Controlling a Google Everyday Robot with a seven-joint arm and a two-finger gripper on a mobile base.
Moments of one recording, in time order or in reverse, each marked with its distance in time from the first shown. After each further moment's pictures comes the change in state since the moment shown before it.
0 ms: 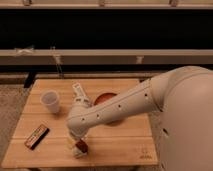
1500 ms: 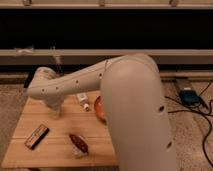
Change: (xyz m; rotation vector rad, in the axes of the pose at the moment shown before) arm 0.180 0.049 -0.035 -0.224 -0.070 -0.298
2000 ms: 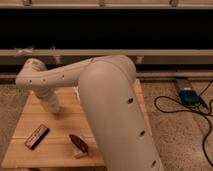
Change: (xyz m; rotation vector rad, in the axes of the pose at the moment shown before) arm 0.066 0.019 0.004 0.007 0.032 -0.129
